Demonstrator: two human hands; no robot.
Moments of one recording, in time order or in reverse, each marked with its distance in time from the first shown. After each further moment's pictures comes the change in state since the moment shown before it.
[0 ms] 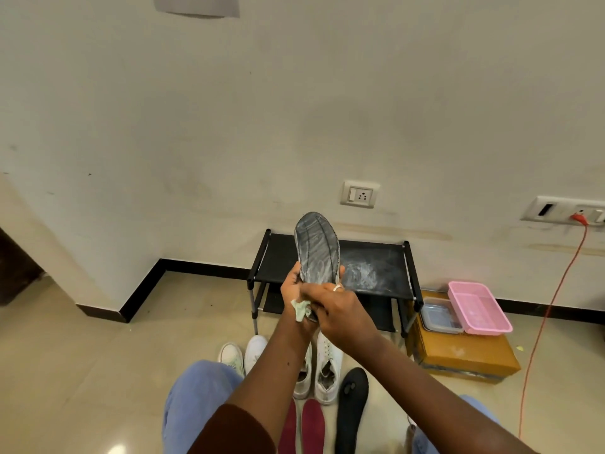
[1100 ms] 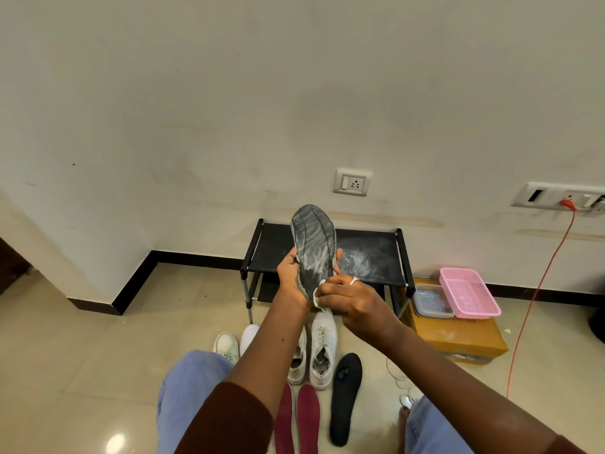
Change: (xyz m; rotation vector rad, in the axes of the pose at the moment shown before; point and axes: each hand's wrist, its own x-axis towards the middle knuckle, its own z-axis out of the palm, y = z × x) left_hand 0.001 0.006 0.022 -0.105 -0.024 -0.099; right_hand -0.017 0.042 -0.017 -0.173 0.056 -0.418
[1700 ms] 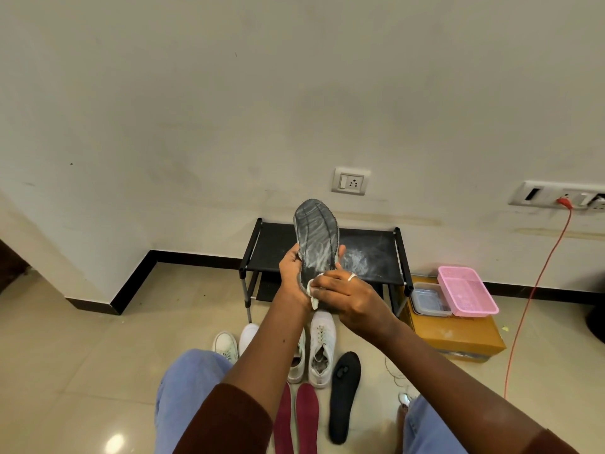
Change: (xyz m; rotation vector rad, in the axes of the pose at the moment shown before) left_hand -0.004 -0.003 0.007 0.000 -0.026 -0.007; right_hand -0.004 0.005 0.005 -0.093 0.030 -0.045
